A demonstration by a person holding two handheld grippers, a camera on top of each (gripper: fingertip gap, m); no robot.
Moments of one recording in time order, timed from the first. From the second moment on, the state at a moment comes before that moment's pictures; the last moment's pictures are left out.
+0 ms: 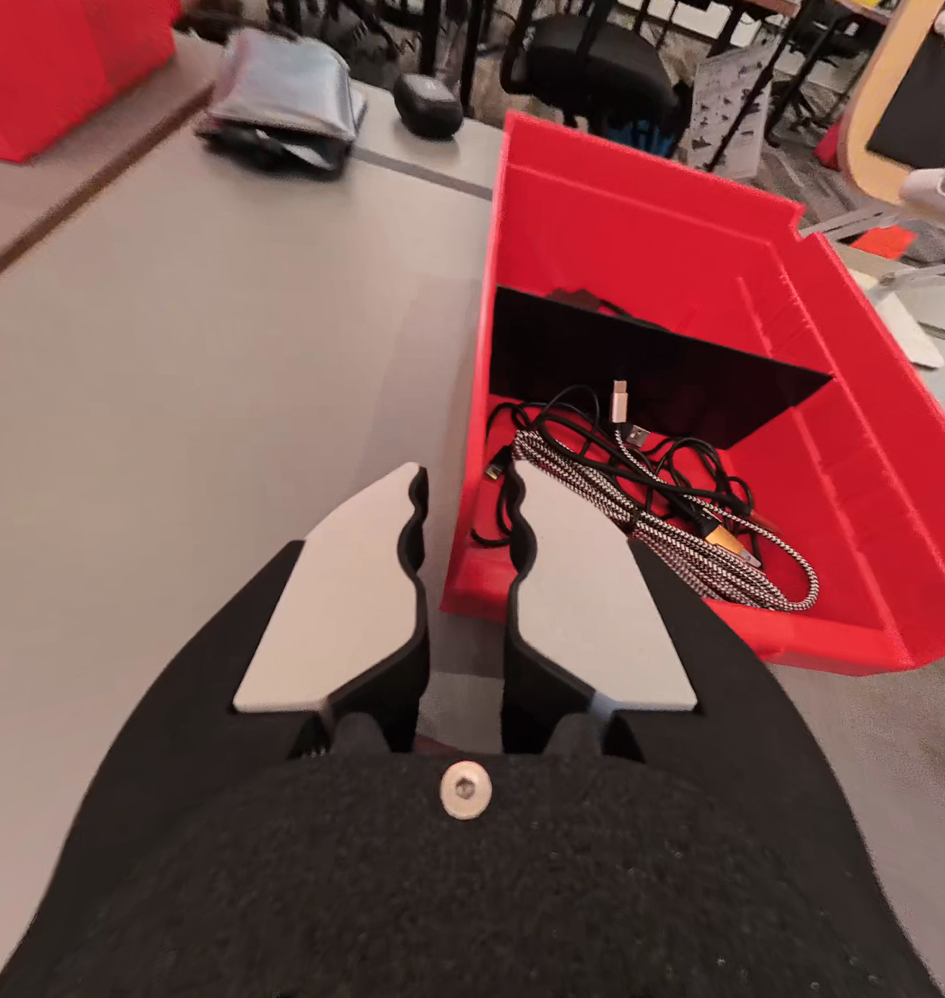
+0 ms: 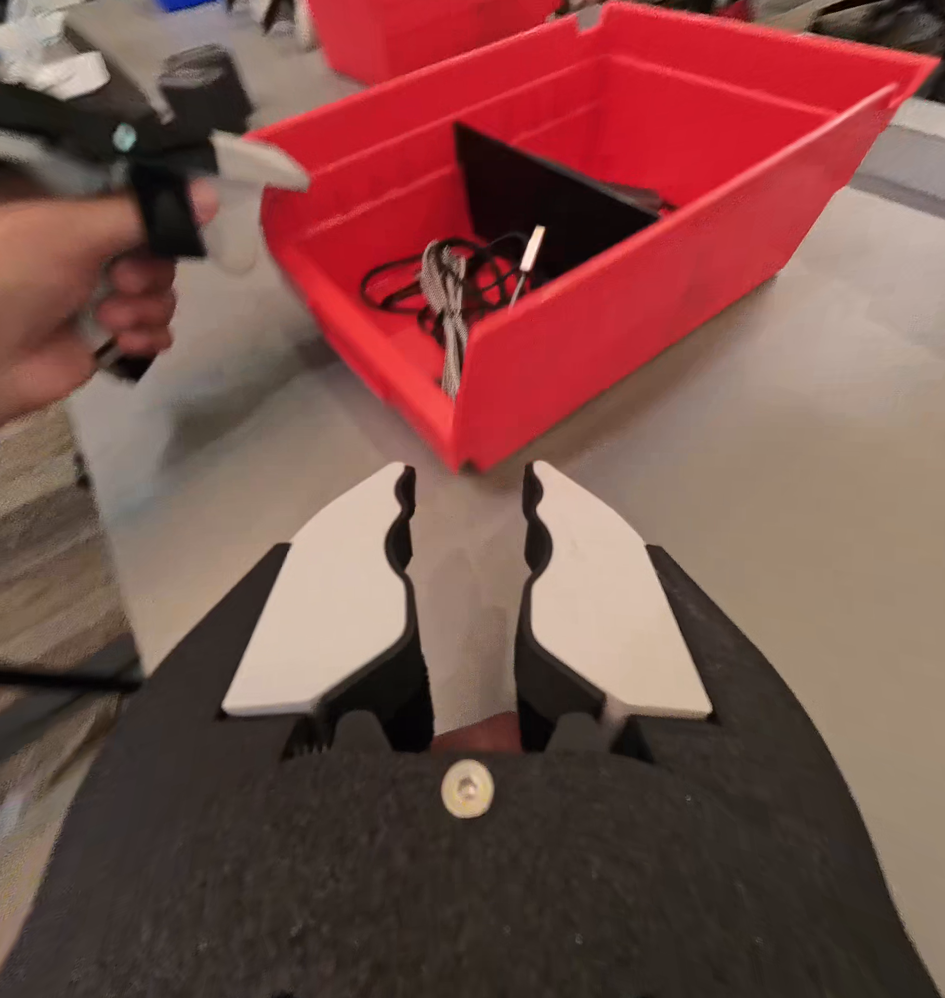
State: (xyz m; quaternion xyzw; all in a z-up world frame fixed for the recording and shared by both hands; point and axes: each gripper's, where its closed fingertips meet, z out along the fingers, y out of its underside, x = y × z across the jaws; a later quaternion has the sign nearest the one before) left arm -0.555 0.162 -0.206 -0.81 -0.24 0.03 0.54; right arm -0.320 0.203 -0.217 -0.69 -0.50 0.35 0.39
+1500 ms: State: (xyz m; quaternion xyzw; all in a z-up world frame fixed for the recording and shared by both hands) left arm -0.337 0.149 -0.221 -0.84 -0.01 -0.06 0.53; right arm 0.120 0.300 -0.226 -0.81 -0.15 0.18 0.54
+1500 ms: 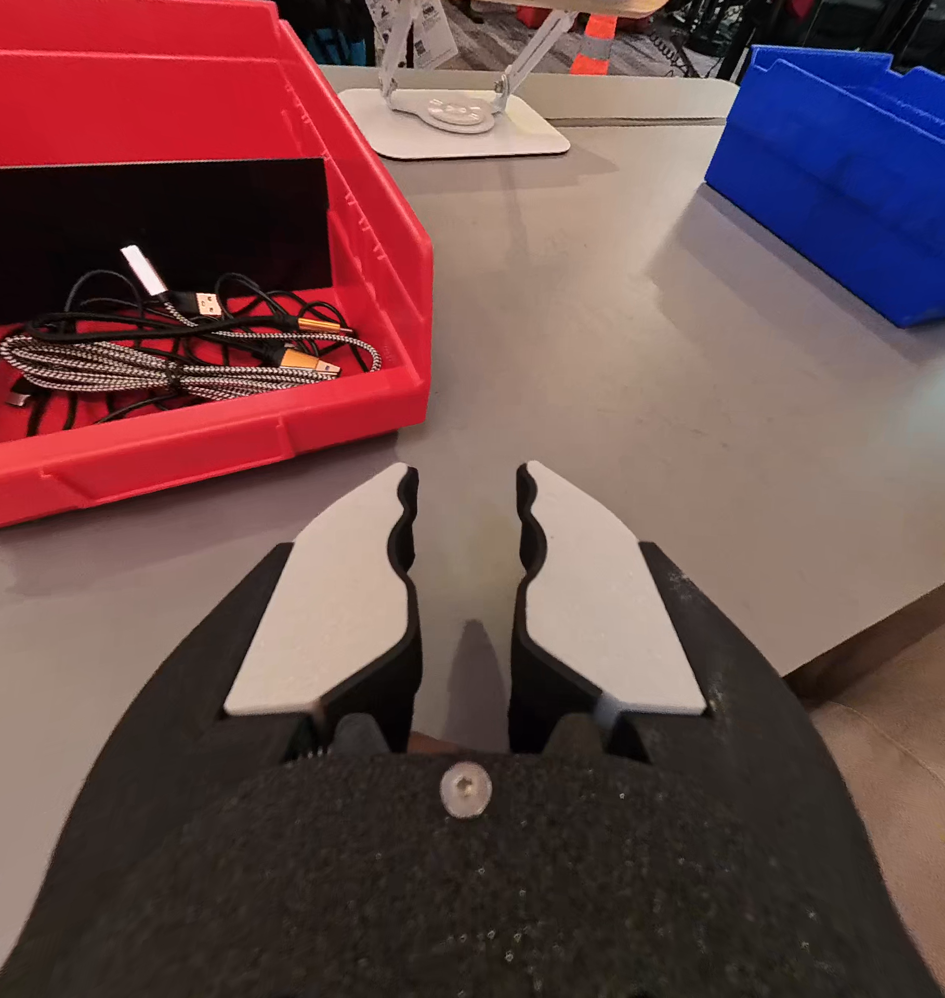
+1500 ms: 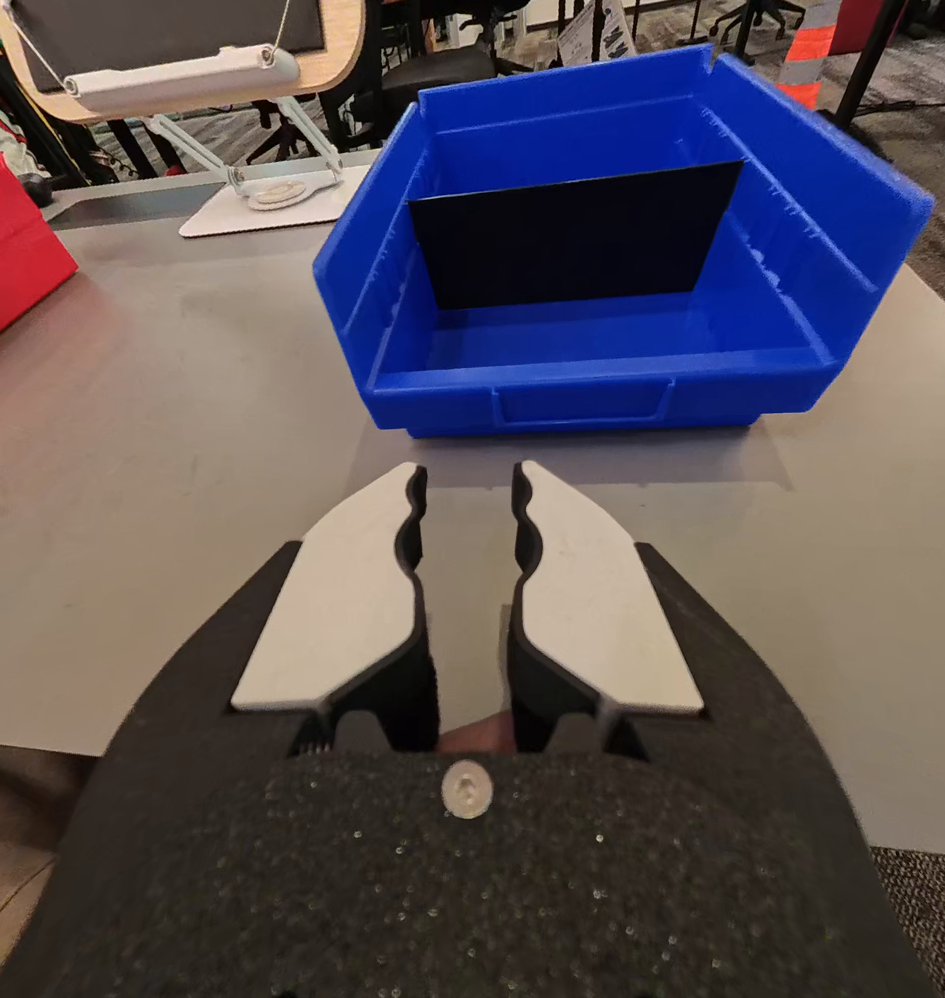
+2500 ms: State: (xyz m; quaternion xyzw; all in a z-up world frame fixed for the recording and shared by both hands) left arm -0.559 0.344 -0.280 -0.99 0.12 0.07 -0.01; right arm 0.077 0.276 -0.236 -0.80 -0.25 0.20 0.51
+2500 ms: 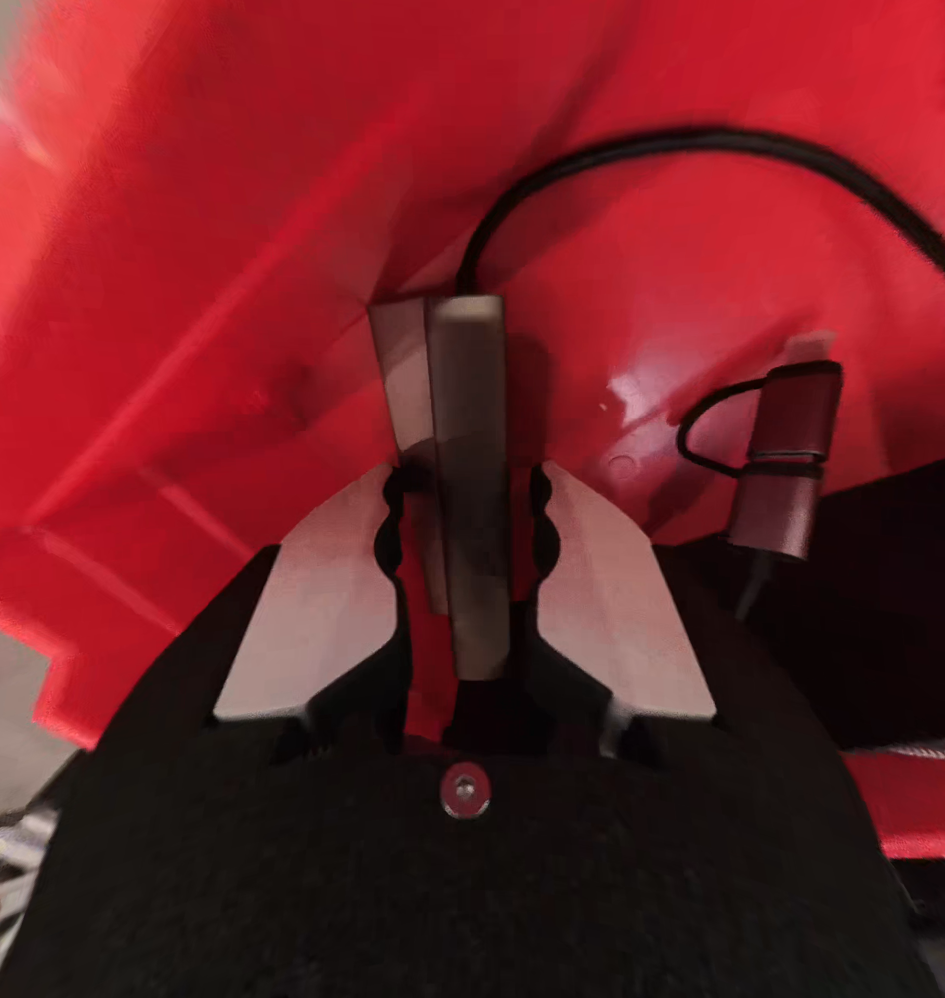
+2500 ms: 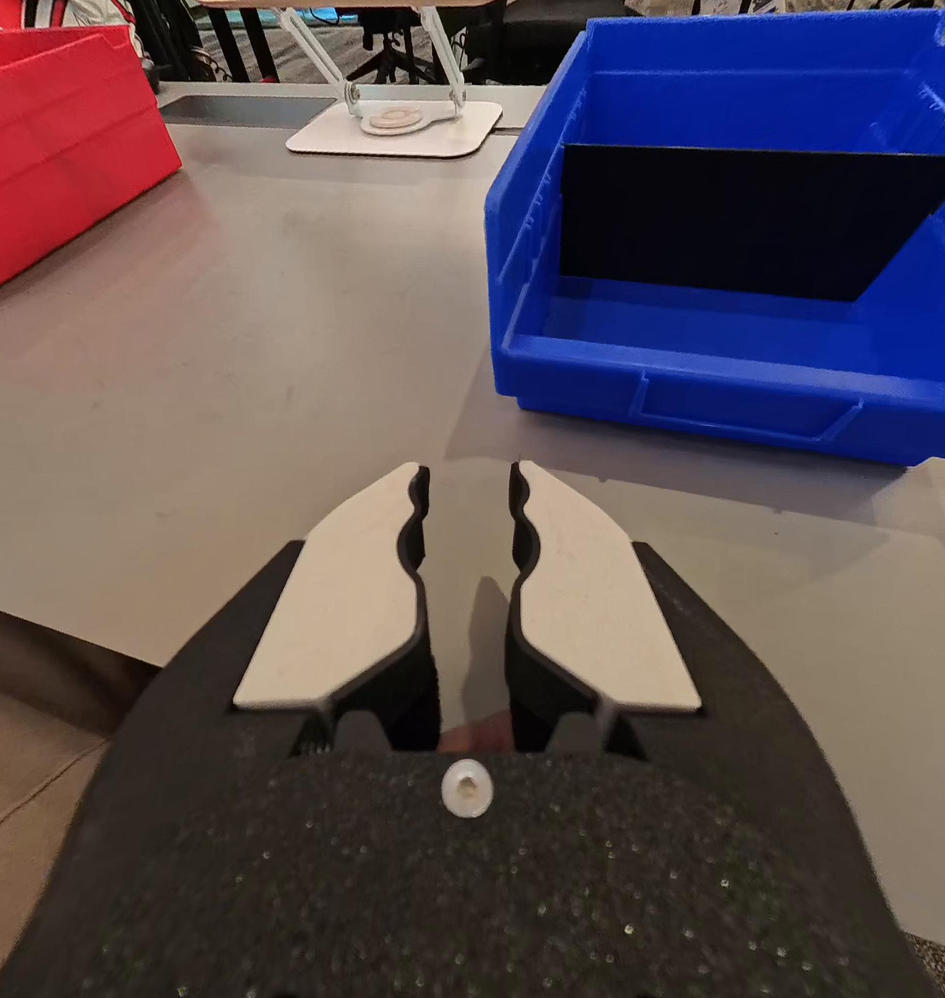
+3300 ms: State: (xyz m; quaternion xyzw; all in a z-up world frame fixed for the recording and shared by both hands) left arm -0.406 0.330 0.053 -0.63 0.31 0.46 0.54; right arm 0.043 0.253 -0.204 -0.74 -0.30 0.24 0.55
